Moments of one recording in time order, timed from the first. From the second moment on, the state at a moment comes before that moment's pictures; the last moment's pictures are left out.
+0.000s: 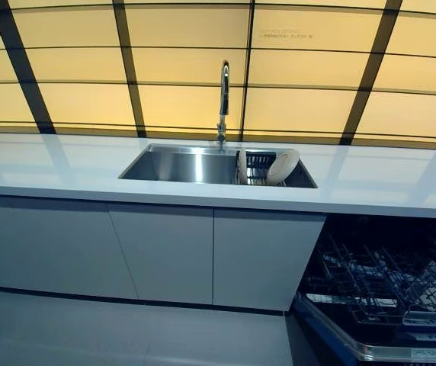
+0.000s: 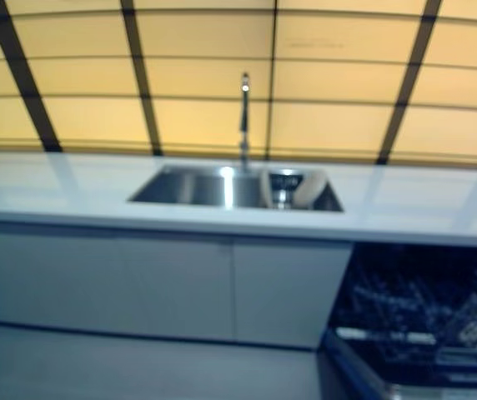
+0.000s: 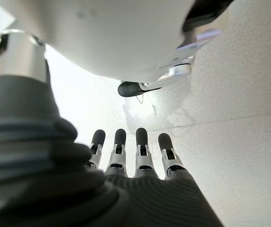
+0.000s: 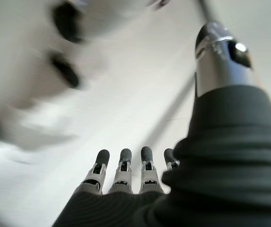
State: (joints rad) left arm -0.01 0.24 -0.33 1.18 -0.09 0.30 0.00; right arm -0.05 -0.38 0.53 0.56 0.08 -0.08 0.44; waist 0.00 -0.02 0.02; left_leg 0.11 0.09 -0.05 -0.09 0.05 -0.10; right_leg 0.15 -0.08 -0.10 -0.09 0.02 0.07
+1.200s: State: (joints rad) left arm -0.05 0.31 -0.25 1.27 -0.11 0.21 0.02; right arm -0.57 -0.63 0.15 0.29 0.90 0.04 0.34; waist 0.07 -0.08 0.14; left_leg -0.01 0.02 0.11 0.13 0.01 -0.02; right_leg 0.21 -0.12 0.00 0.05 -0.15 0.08
